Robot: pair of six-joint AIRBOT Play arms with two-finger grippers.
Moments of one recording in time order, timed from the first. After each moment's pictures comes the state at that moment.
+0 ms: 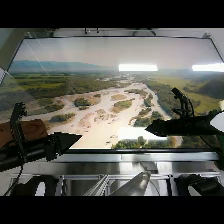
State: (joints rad) left arm 0.12 -0.32 0.37 0.32 -1.33 -1.09; right arm 0.20 -0.78 0.65 -0.83 1.14 1.51
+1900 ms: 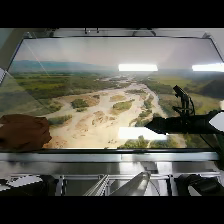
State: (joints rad) left arm 1.19 -1.44 1.00 1.21 -1.28 -1.25; right arm 0.20 -0.79 0.64 -0.83 1.09 1.51
